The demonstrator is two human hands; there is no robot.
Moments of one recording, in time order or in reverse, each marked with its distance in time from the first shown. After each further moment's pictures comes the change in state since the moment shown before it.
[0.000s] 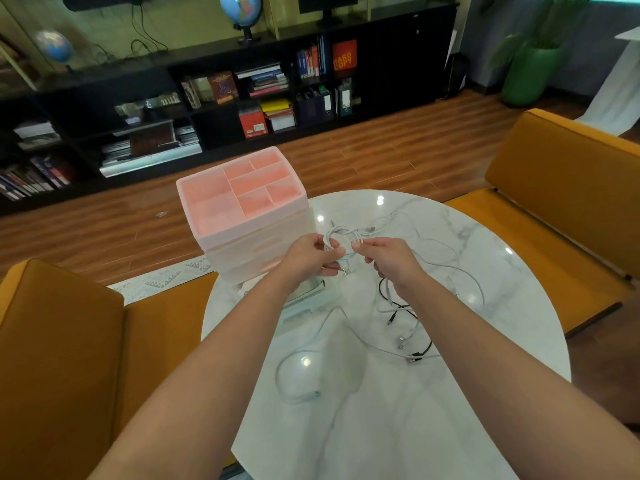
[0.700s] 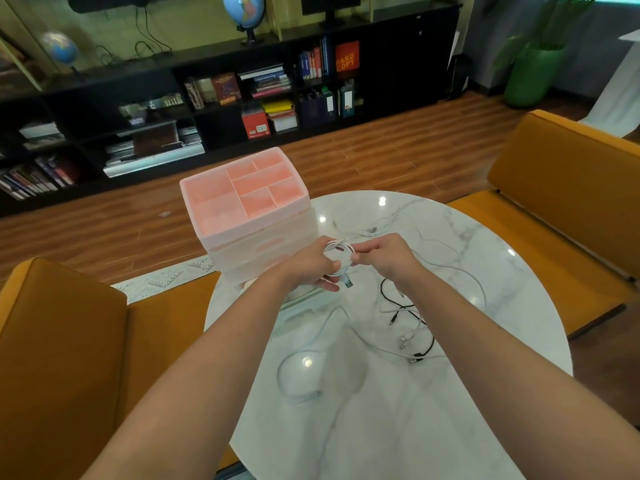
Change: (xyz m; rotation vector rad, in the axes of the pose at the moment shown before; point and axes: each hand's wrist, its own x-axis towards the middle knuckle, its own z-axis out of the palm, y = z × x) left_hand -0.009 0.002 -0.007 0.201 -0.219 -0.060; right_hand 0.002 -0.005 0.002 -0.175 -0.100 -0.054
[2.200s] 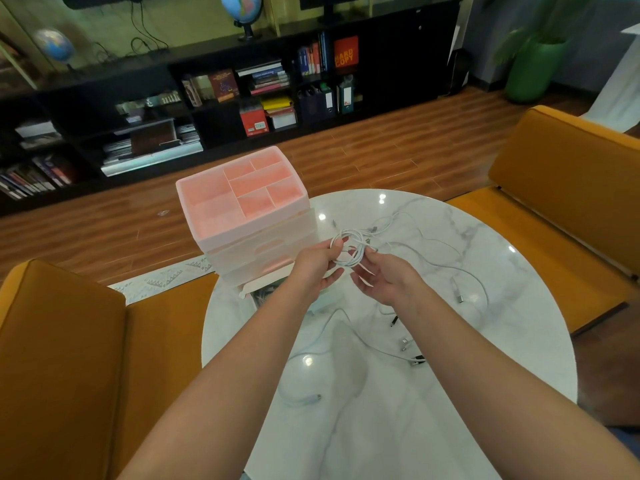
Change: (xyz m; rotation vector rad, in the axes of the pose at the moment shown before) left_hand 0.010 0.001 0.025 -0.647 0.265 -0.088; right_hand 0.011 0.021 0.017 0.950 -0.008 0.413
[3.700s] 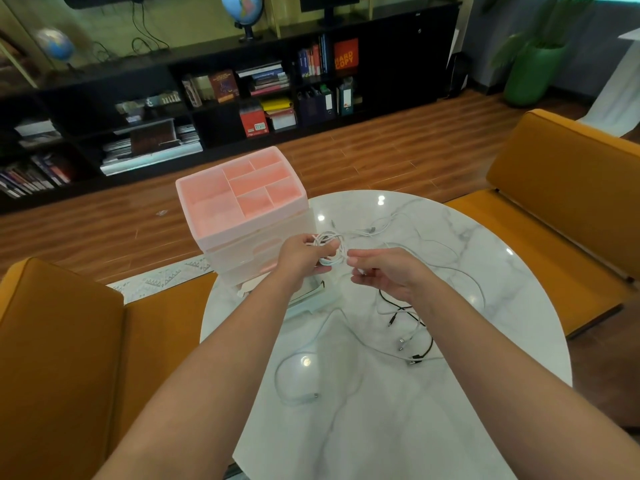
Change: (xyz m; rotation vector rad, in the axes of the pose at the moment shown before) left_hand 0.010 0.010 -0.018 0.250 0.088 0.169; right_hand -0.015 -0.018 -0.011 -0.424 -0.180 -0.113
